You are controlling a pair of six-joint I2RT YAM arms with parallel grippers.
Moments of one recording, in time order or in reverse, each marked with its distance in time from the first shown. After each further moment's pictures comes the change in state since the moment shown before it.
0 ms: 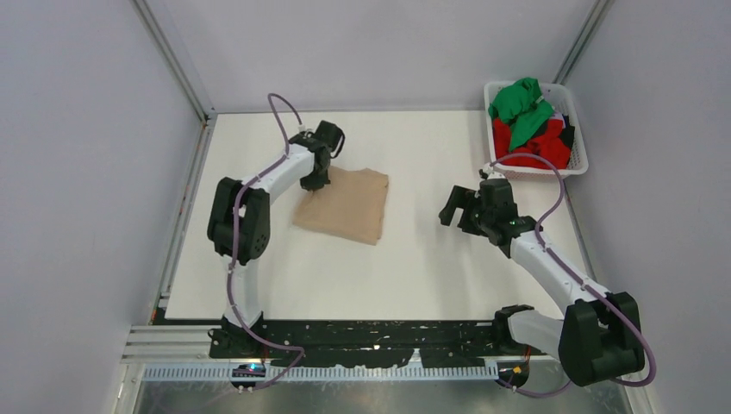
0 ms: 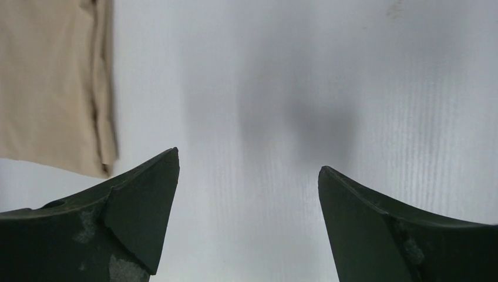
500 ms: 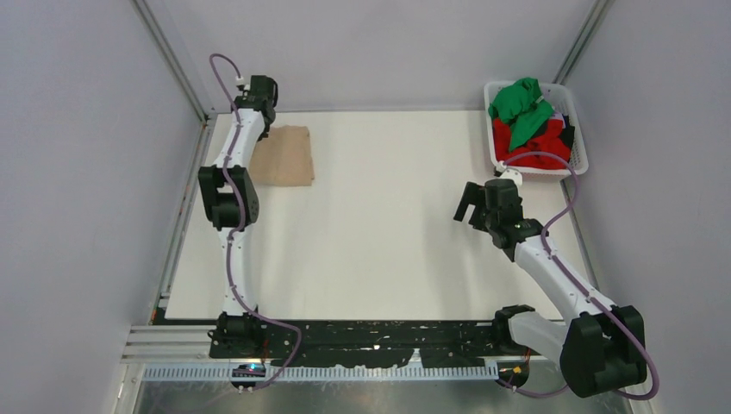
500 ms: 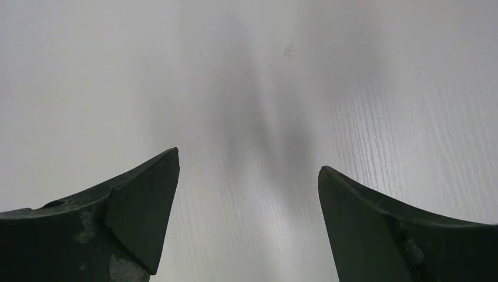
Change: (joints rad) left arm 0.380 0.377 0.718 -0.136 -0.235 0.360; right arm -0.021 -0.072 0.000 -0.034 0.277 -0.035
